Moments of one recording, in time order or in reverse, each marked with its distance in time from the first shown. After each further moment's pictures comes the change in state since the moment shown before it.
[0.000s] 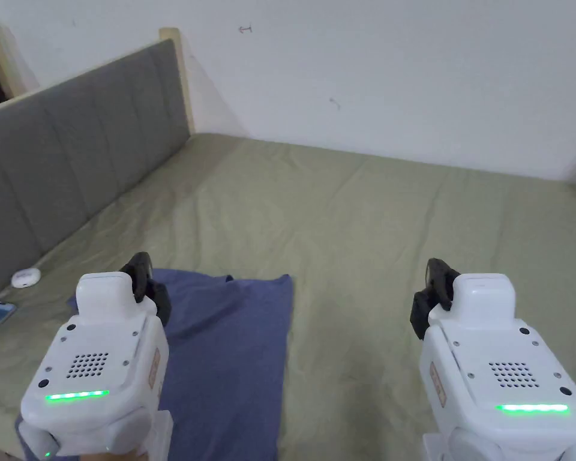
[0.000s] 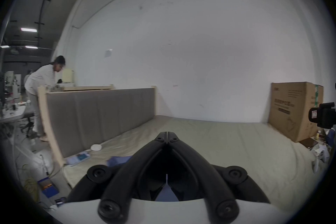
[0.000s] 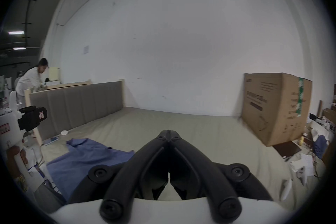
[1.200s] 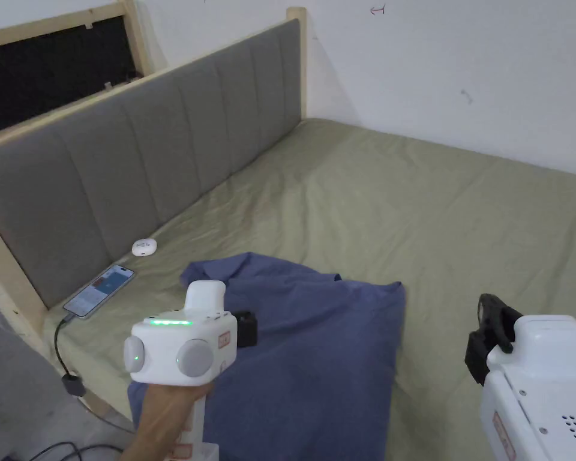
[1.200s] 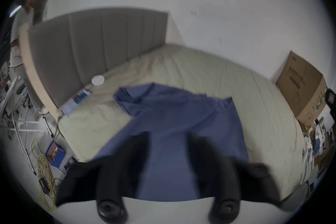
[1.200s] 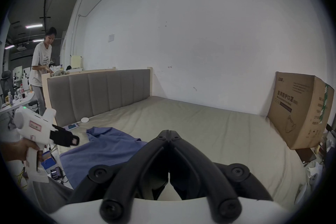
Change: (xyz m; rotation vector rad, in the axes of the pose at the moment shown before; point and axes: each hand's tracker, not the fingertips) left arm -0.085 -0.073 -0.124 -0.723 -0.056 0.068; right arm -0.067 -0.027 -0.043 -0.087 0.140 0.056
